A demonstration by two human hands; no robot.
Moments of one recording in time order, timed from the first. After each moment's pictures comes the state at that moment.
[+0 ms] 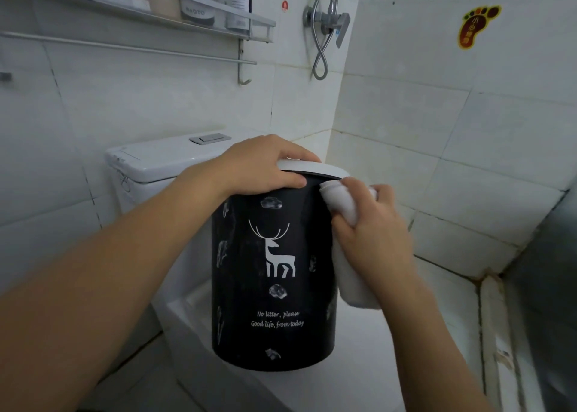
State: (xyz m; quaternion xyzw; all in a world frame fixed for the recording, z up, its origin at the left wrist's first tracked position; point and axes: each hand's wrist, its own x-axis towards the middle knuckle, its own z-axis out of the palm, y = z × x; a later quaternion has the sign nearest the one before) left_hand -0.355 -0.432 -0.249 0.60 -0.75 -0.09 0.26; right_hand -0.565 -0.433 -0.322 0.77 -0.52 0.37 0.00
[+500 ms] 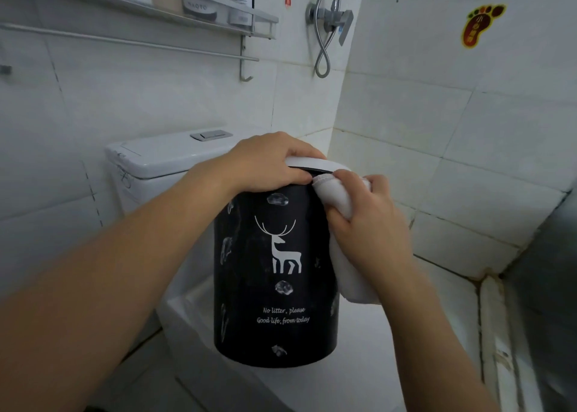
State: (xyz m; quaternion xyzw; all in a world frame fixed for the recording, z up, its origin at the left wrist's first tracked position) left_hand -0.363 -0.433 -0.248 0.60 -0.76 -0.07 0.25; right_hand -0.557 -0.431 -0.313 0.78 -0.51 0.37 0.02
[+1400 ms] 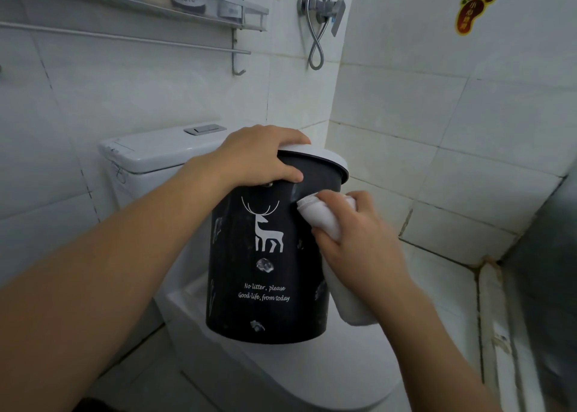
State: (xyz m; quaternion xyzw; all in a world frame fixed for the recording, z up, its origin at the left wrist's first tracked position) left_hand -0.369 -0.432 -0.252 0.66 -0.71 0.00 0.24; right_hand -0.570 -0.406 -0.339 0.82 -0.48 0.33 0.01
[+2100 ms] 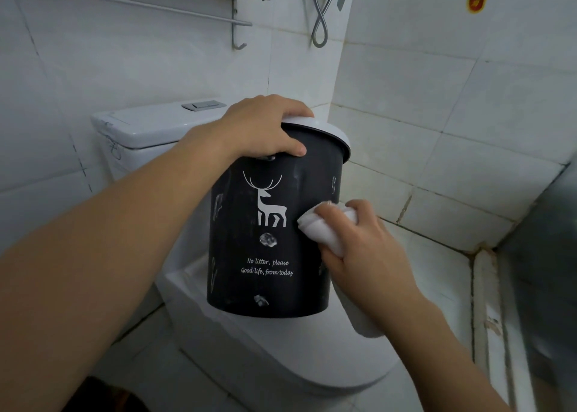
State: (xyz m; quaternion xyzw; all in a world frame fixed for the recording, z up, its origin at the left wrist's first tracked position) left_hand -0.365 -0.440 -0.252 0.65 -0.71 -0.01 0.25; right_hand -0.579 -0.389 -0.368 0.84 -0.47 0.25 0.06
